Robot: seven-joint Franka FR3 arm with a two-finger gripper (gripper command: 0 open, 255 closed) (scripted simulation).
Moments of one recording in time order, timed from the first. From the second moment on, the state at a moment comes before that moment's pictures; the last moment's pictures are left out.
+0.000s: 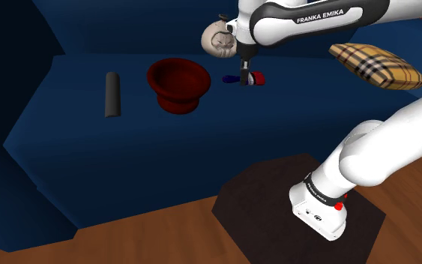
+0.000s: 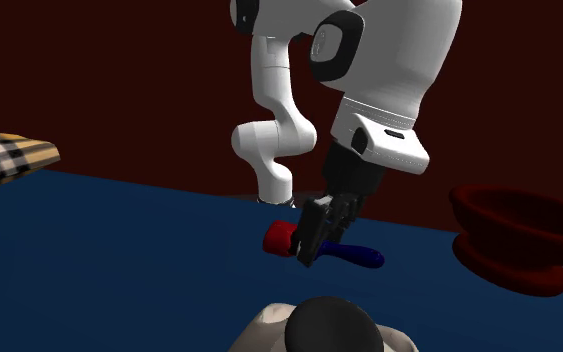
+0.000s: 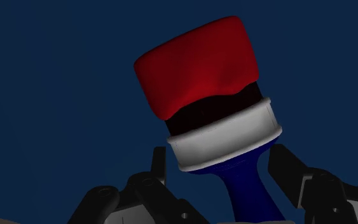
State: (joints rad) arm 0.13 -0.27 0.07 -2.26 -0.29 1.97 -0.44
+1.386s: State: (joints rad) arm 0.14 -0.29 0.07 -2.11 -0.27 1.80 -0.49
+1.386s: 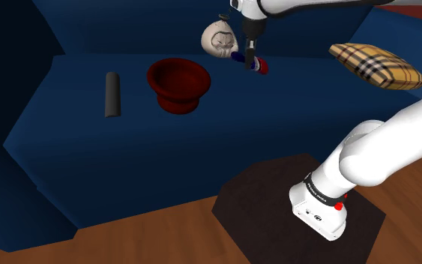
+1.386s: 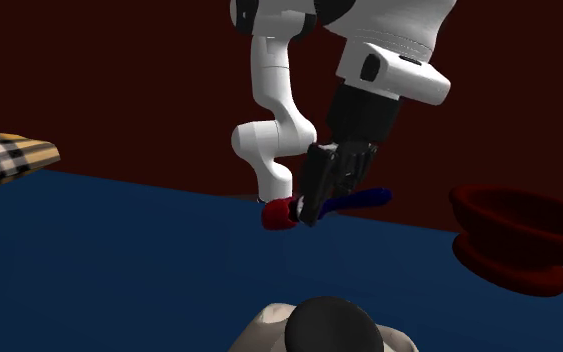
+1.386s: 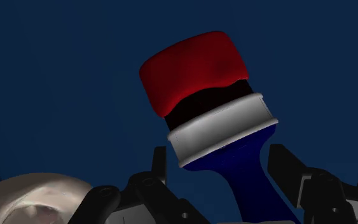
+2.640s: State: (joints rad) arm 0.14 -0.27 0.08 -1.84 -0.27 1.55 -0.55
